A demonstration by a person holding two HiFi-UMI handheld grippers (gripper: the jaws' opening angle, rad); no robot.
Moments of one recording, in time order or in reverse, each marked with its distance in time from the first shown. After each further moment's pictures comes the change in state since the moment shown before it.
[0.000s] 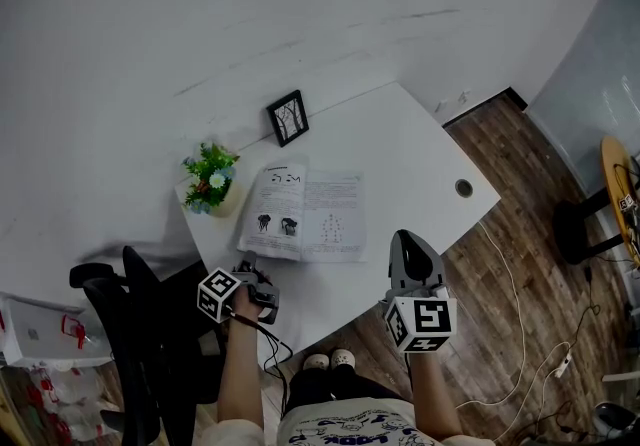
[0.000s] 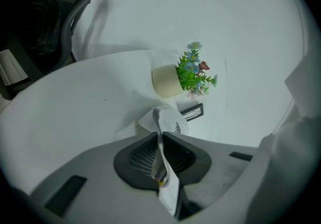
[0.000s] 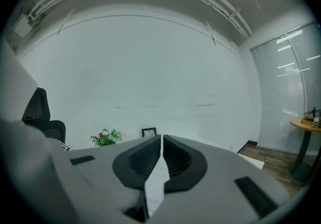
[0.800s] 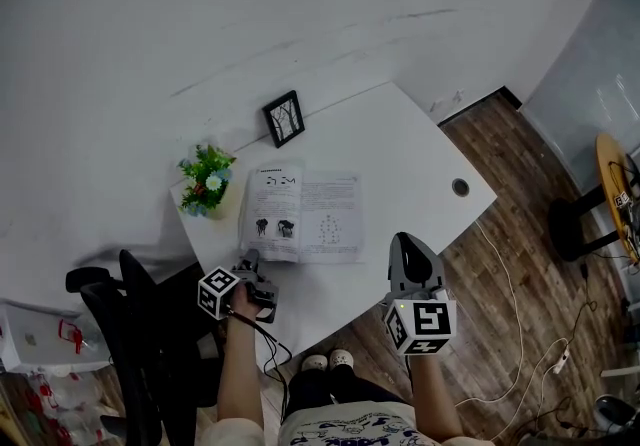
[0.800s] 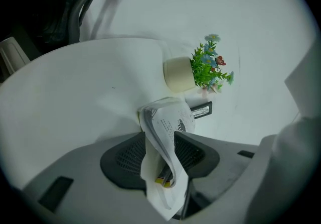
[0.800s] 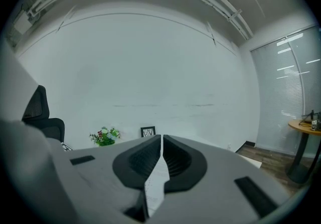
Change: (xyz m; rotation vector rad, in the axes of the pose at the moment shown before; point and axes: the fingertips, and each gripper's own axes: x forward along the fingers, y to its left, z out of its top) left arm 0.015 0.017 -0.010 -0.088 0.066 0.054; right arm -0.001 0.002 -0.001 -0.017 0.011 -0.014
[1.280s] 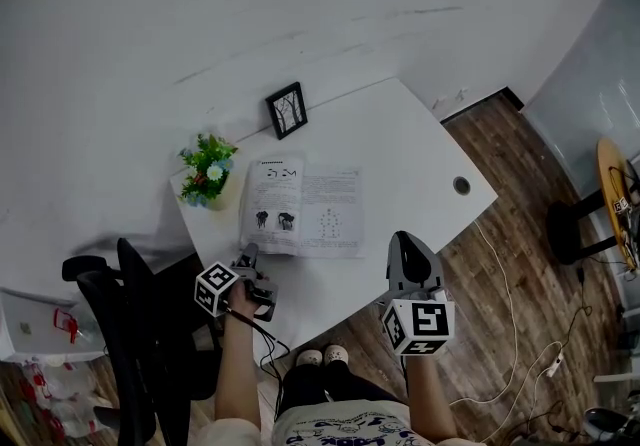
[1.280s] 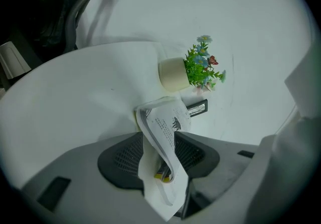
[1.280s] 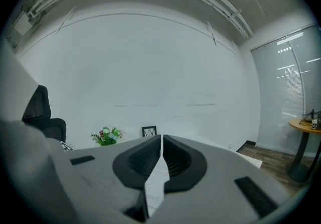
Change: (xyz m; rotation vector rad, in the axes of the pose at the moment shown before) left arm -0.010 -0.005 -0.003 0.041 0.001 -0.026; right arm -0.004 0.006 -0.003 0.006 0.001 0.005
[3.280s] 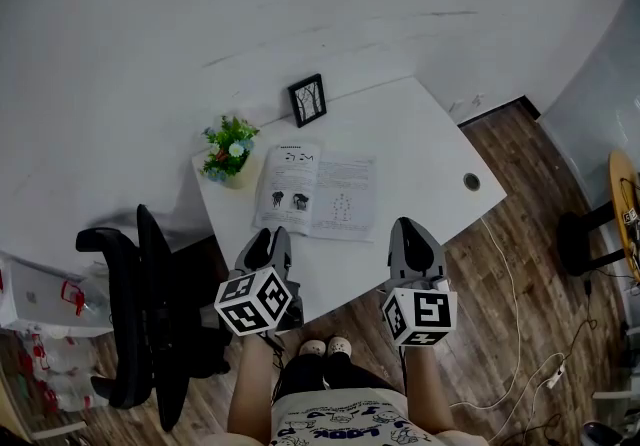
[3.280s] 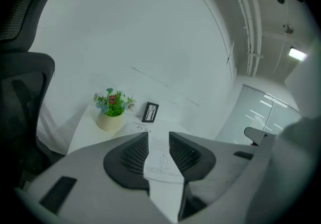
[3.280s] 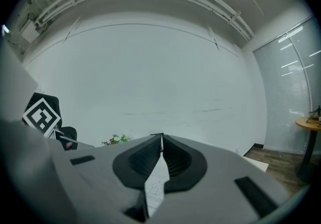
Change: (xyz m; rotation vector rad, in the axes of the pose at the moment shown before) left arm -0.127 -0.163 -0.059 0.941 -0.158 -0.107; right arm -0.030 0.024 0.023 0.011 -0.068 0.070
